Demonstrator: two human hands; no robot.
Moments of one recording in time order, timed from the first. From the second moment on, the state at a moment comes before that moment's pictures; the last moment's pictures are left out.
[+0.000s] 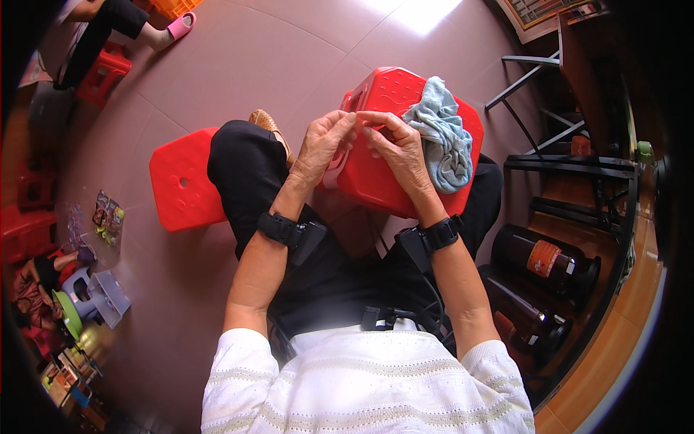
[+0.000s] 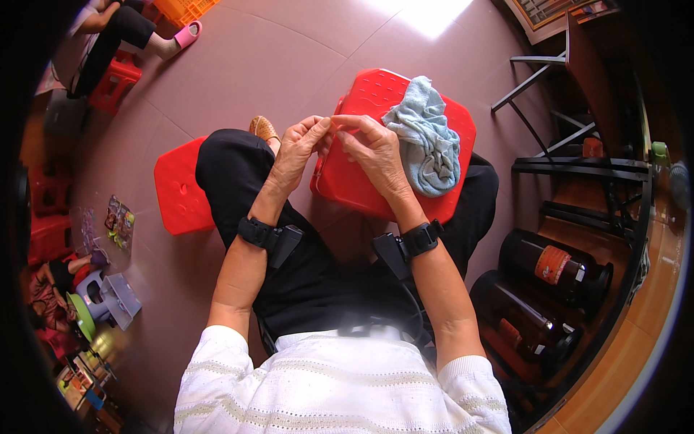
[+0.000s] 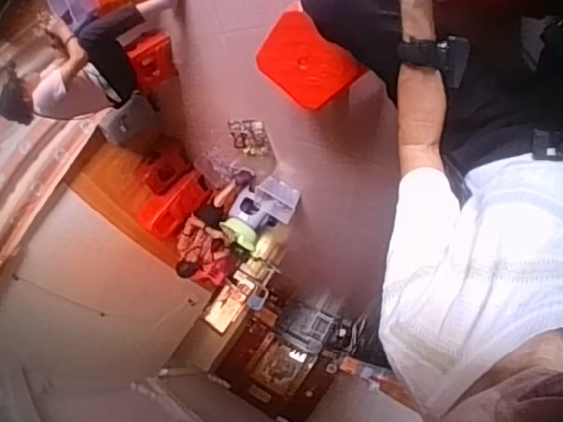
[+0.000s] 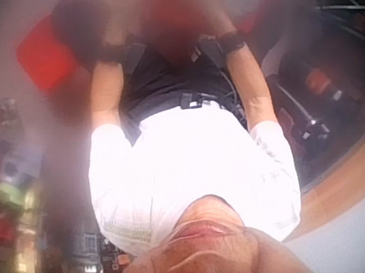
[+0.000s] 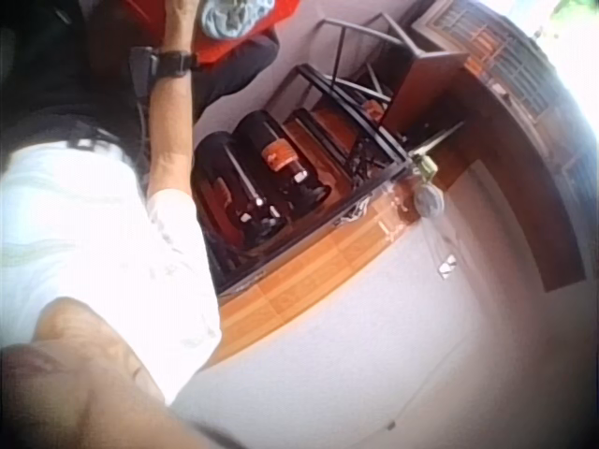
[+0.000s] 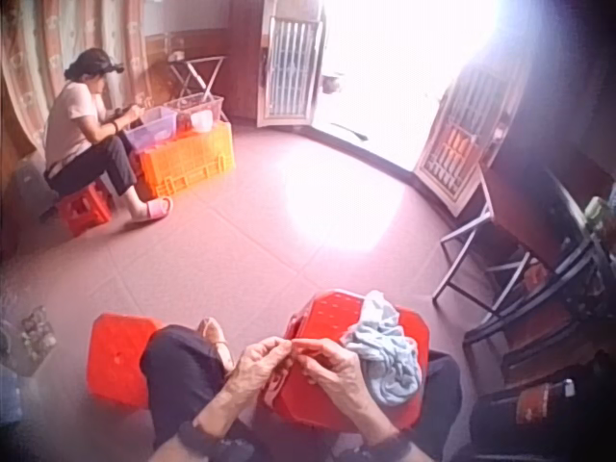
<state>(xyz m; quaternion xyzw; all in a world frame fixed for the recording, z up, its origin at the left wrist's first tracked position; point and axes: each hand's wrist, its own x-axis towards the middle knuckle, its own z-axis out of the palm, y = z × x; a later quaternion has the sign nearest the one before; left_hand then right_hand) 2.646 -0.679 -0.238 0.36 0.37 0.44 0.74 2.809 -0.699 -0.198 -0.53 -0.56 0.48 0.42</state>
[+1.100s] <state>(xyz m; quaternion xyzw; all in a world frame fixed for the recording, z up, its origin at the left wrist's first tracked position) 2.625 -0.665 -0.140 0.29 0.45 0.56 0.63 2.760 -0.683 0.047 -0.31 -0.89 0.10 0.33</state>
